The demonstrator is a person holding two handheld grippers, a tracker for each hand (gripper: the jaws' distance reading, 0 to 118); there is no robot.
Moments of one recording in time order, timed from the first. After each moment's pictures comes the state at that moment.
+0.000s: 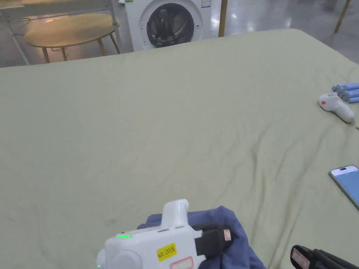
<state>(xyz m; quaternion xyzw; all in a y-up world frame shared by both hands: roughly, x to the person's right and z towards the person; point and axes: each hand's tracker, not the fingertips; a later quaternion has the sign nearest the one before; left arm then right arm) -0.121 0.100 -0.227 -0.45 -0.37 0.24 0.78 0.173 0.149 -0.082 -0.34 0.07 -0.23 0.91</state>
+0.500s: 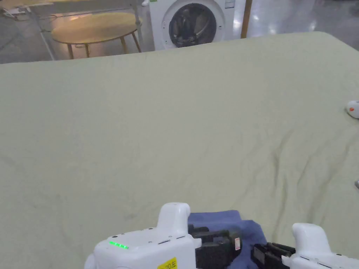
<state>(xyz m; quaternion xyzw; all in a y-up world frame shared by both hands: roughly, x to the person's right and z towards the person) -0.175 0.156 -0.190 -0.40 -0.32 0.18 0.84 0.101 0.119 -0.165 -0.46 0.13 -0.16 0.87</state>
